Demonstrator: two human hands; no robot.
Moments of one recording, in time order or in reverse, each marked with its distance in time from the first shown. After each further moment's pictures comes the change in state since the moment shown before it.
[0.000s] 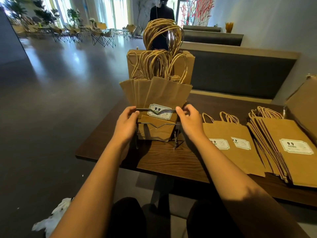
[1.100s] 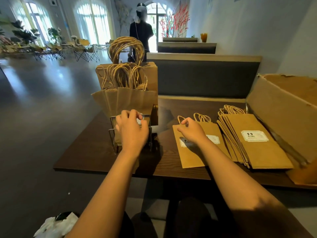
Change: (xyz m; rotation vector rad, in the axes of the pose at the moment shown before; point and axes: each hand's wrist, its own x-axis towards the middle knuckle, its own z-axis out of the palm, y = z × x) left_hand -0.053 0.041 0.093 0.449 0.256 0.455; right_hand -0.002 0.061 -0.100 -0.330 -0.105 0.214
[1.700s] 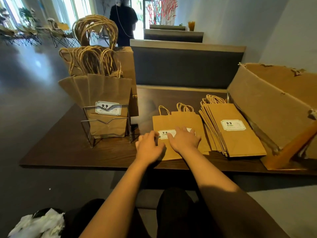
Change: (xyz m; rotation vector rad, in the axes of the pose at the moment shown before) left_hand -0.081 0.004 0.121 0.025 -0.615 -0.101; right_hand -0.035 0.057 0.005 -0.674 -0.035 0.164
